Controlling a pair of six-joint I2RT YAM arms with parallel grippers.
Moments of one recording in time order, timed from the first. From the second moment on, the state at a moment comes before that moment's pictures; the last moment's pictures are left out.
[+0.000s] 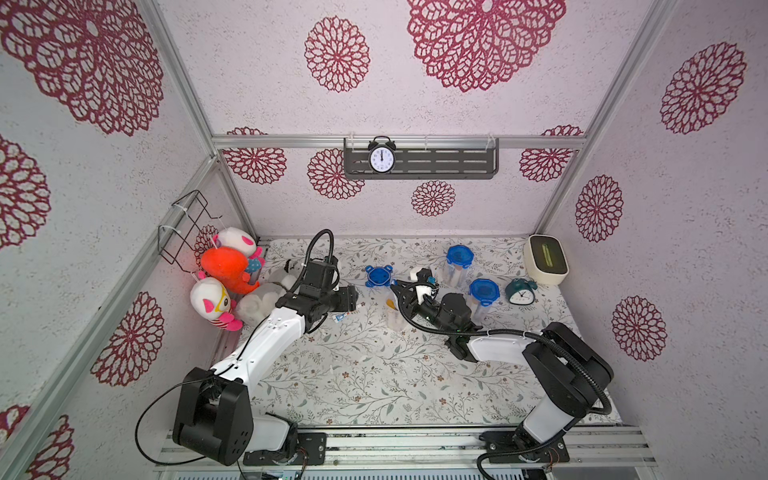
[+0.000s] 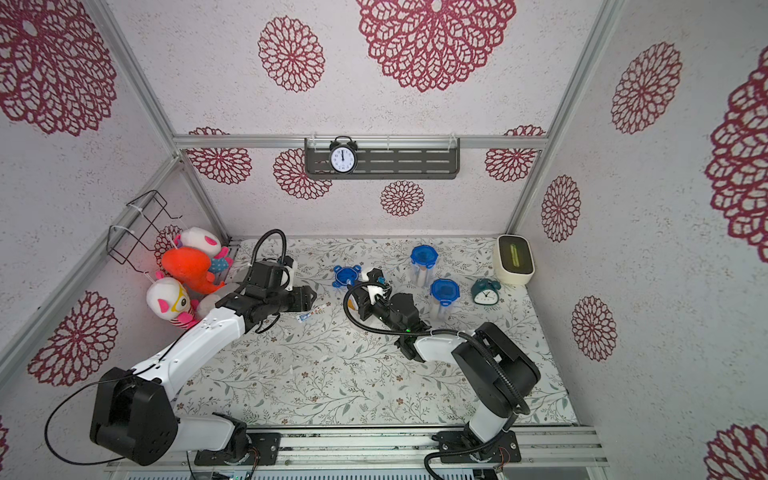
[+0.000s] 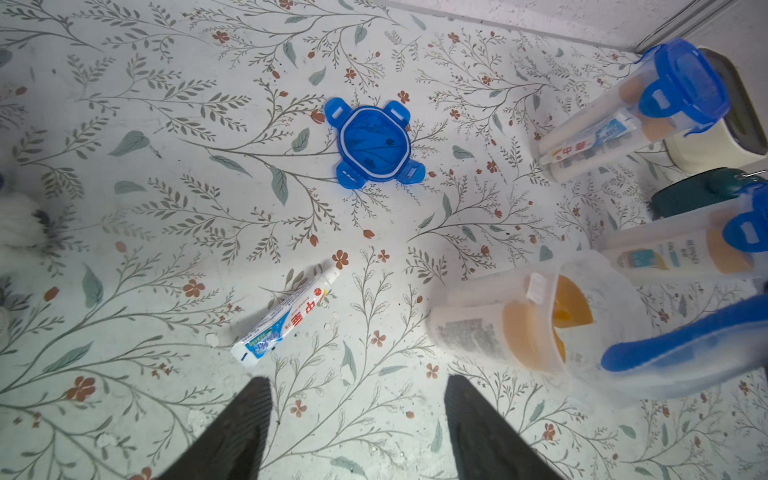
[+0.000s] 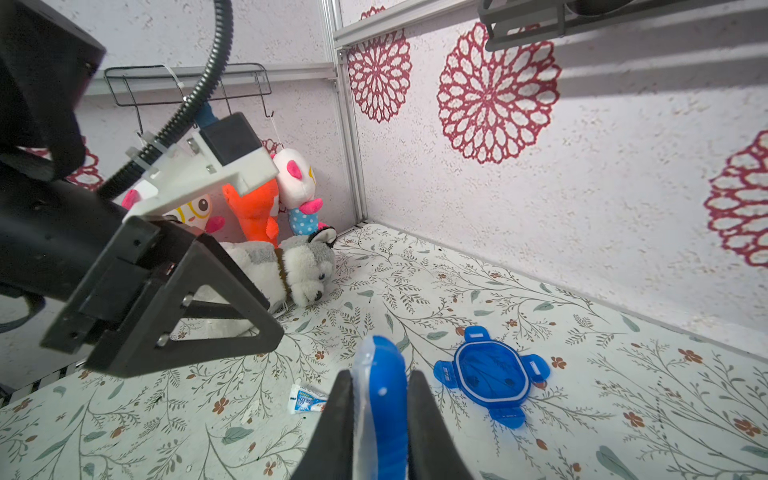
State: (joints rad) left arm -0.33 1.39 1.00 -0.41 0.07 -0.30; right arm 0.72 1.66 0.72 0.99 -0.13 0.14
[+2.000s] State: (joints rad) left arm -0.32 1.92 1.22 -0.62 -0.10 -0.07; right arm 0.41 1.29 0.91 -0.11 -0.39 0.29
